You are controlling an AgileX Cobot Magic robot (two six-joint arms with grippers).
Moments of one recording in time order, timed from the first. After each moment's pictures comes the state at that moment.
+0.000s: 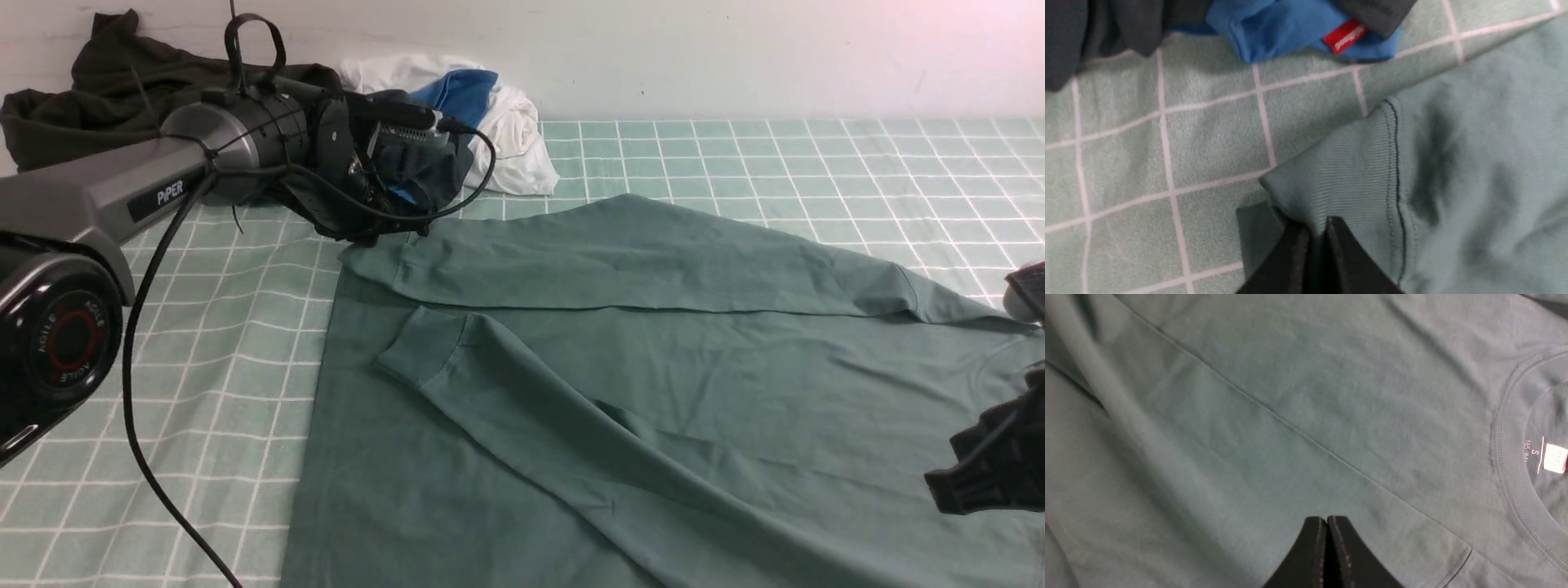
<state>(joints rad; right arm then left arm) 0.33 1.07 -0.72 -0.19 0.83 0.18 -0.23 2.23 -1.86 0.10 0.66 -0.05</state>
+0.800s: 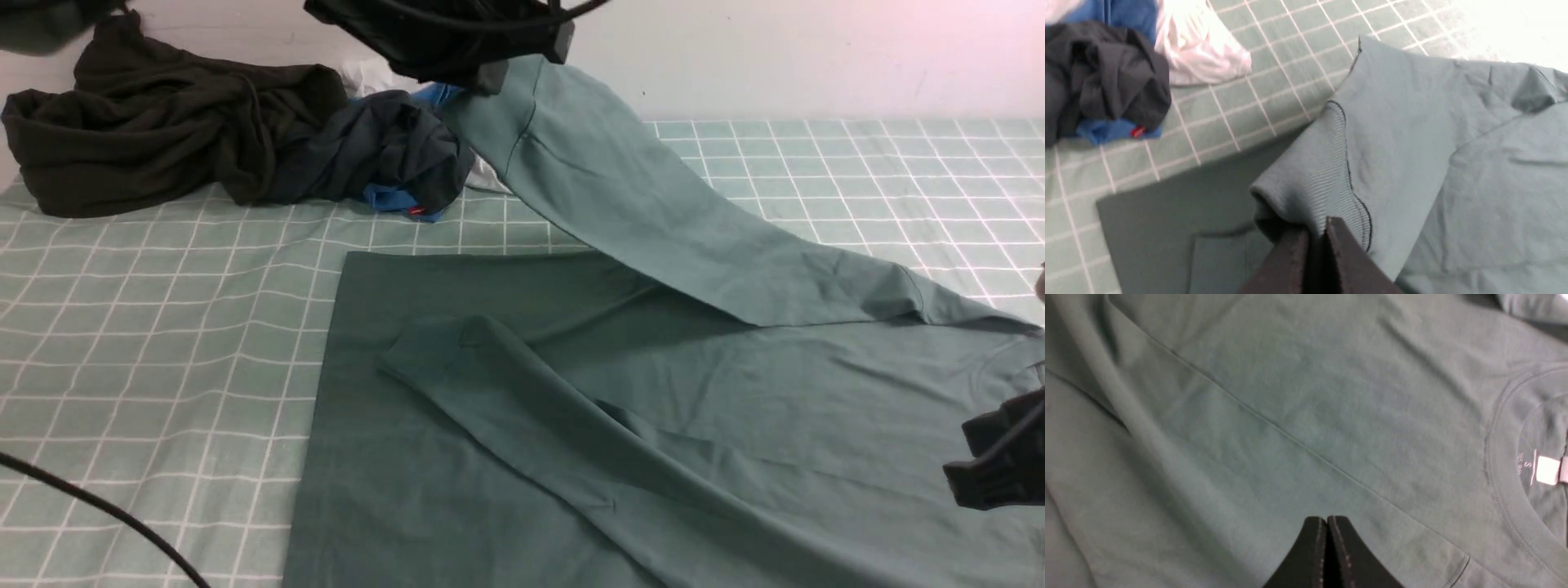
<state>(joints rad) 0.33 0.98 -0.72 -0.17 0.83 0.18 -0.50 1.69 -1.85 -0.01 1.03 -0.14</state>
